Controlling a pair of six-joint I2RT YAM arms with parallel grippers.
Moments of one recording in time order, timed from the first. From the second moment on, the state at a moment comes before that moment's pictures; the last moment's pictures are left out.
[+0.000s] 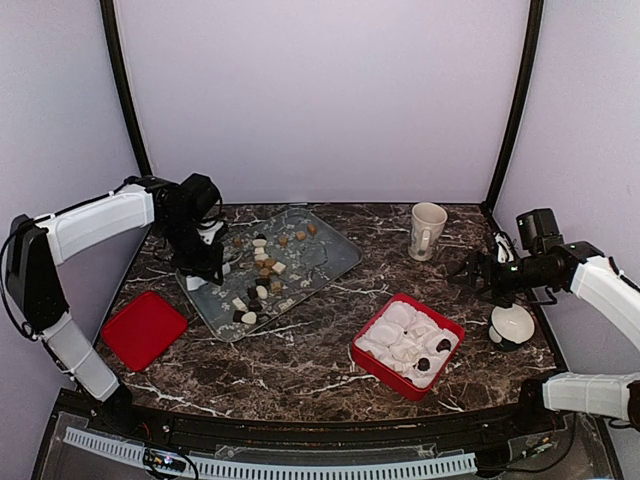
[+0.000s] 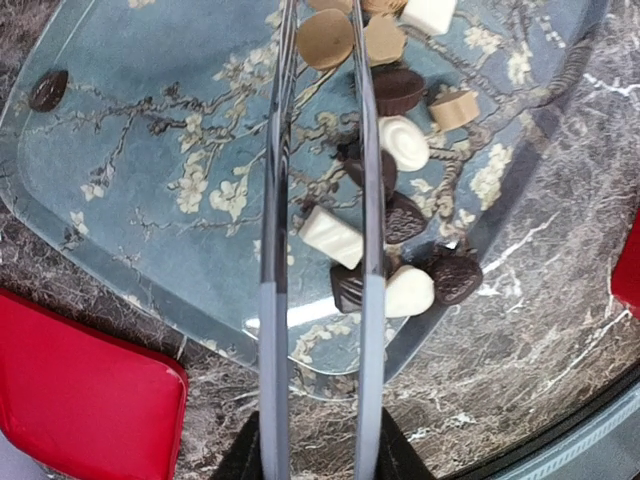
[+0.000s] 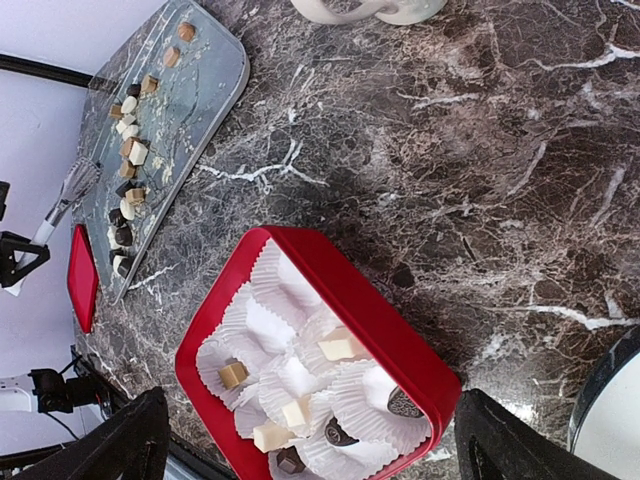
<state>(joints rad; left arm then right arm) -0.46 1.62 1.37 -1.11 0.07 -0.25 0.16 0.99 0.77 -0.71 -0.48 0.44</state>
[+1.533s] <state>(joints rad) -1.13 1.91 1.68 -1.00 0.08 -0.11 0.16 0.97 0.76 -0.71 -0.48 0.45</state>
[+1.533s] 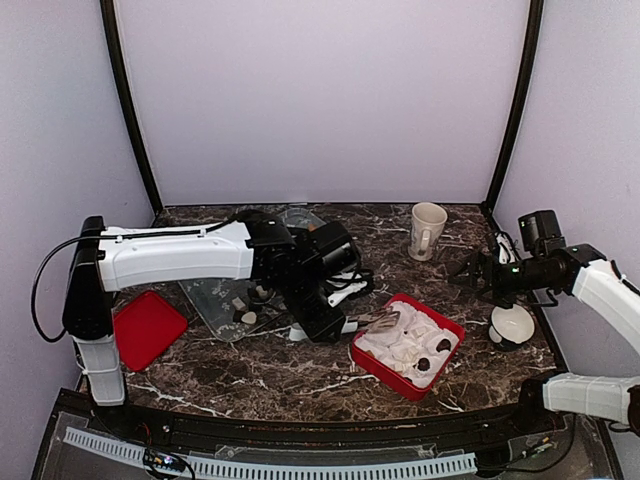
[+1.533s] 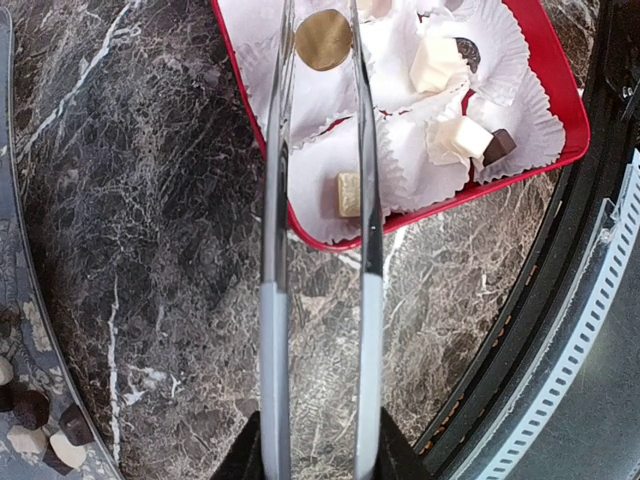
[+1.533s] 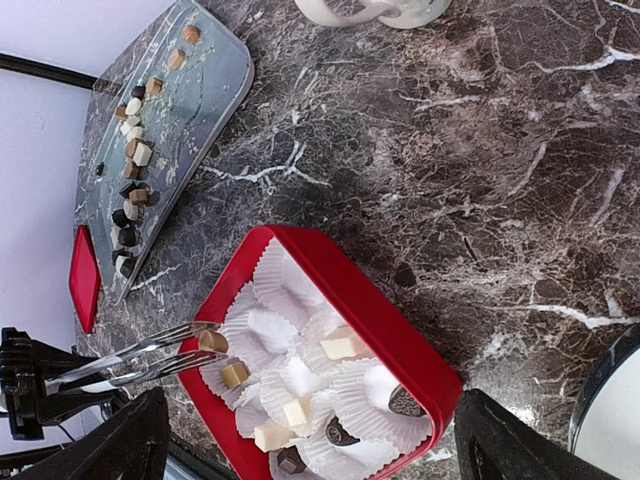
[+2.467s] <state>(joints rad) -1.04 1.79 1.68 -1.01 0.05 -0.19 0.16 0.97 0.75 -0.71 -0.48 0.45</state>
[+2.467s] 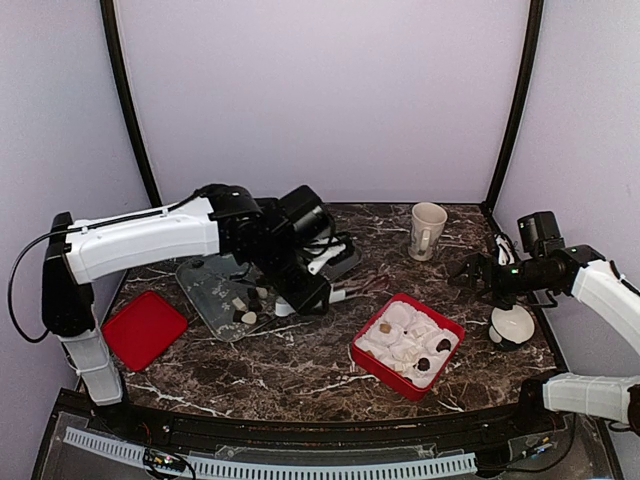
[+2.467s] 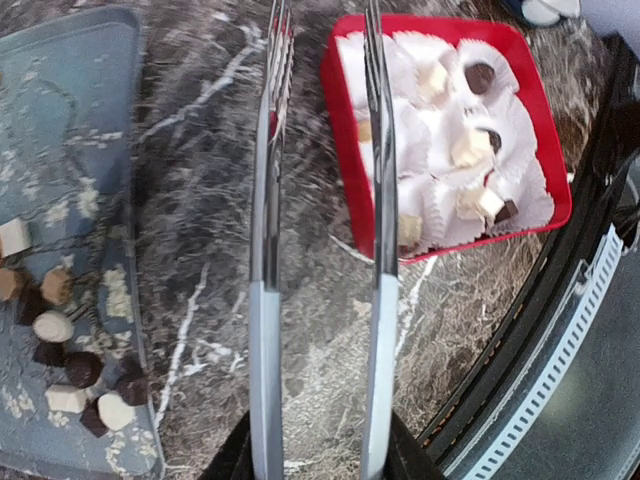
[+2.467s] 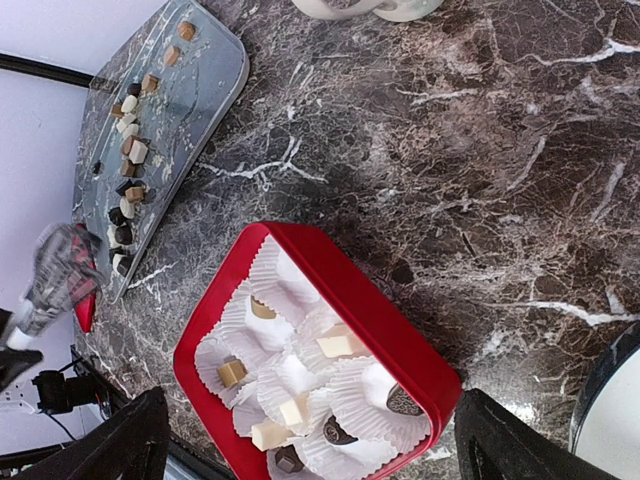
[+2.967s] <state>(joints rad) -0.63 1.51 1.39 -1.02 0.06 -0.26 0.16 0.97 0.75 -0.70 -0.48 0.45</state>
